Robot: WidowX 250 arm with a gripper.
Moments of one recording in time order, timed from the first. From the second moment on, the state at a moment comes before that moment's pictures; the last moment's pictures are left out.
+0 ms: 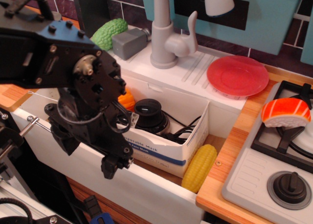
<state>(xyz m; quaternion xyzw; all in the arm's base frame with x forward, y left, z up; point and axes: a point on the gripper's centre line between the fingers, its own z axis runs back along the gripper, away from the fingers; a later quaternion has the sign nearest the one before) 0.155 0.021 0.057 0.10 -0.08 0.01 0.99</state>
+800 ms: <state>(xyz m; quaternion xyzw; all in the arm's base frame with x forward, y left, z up) 0.195 0.028 0.050 0.09 -0.10 -0.03 0.99</state>
